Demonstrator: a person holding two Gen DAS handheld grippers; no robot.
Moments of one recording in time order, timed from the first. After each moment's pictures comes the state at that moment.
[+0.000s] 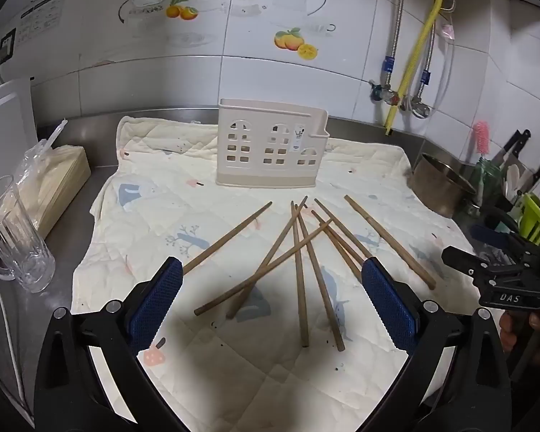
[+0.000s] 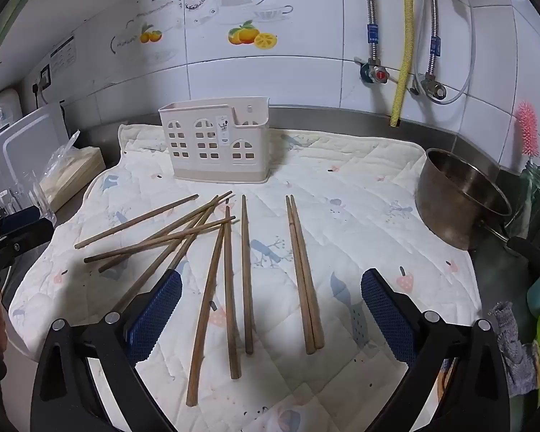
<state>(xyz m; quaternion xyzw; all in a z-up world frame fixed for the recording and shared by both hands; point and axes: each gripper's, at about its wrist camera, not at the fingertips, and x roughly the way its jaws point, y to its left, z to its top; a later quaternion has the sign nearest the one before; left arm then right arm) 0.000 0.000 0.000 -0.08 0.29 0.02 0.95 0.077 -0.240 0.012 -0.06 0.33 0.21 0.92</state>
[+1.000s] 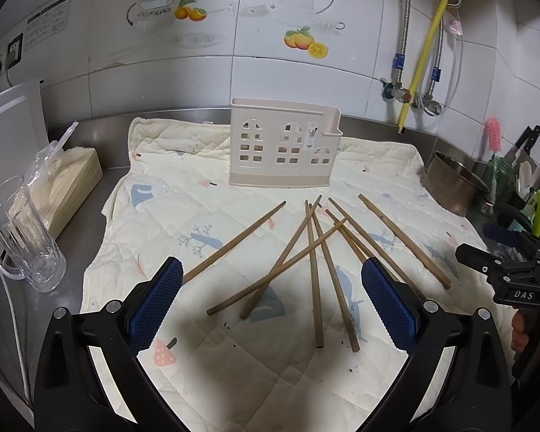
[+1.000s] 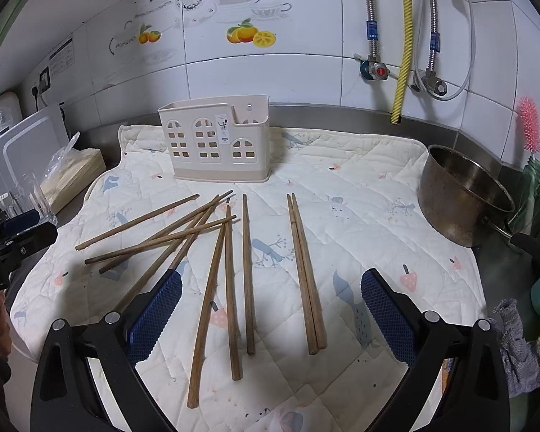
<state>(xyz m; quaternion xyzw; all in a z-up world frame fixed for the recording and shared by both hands) 0.001 0.001 -0.003 -0.07 0.29 0.05 0.95 0.077 -0.238 0.010 -0.06 0.34 0.21 0.92</state>
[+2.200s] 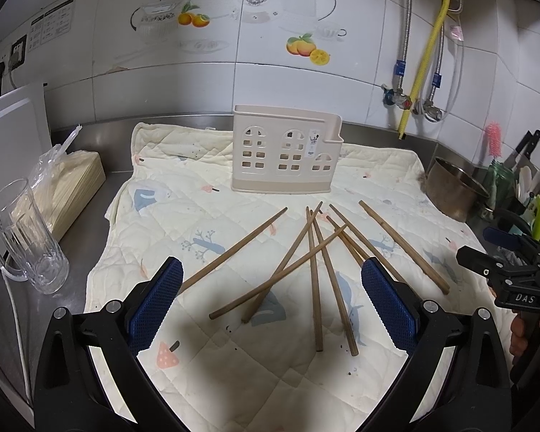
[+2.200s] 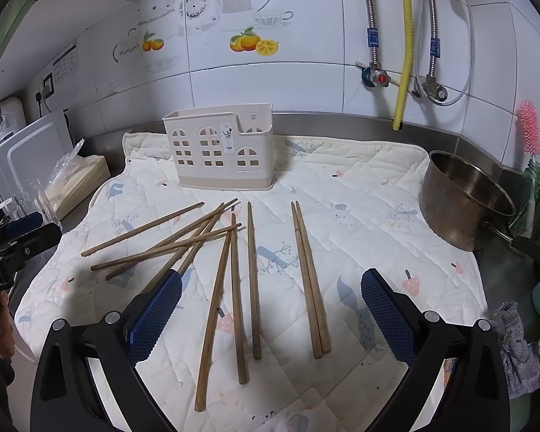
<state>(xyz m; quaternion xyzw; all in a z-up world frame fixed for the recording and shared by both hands) -0.001 0.002 0.000 -0.07 0.28 0.05 0.96 0.075 -0.234 0.016 -0.05 0.33 0.22 0.92</state>
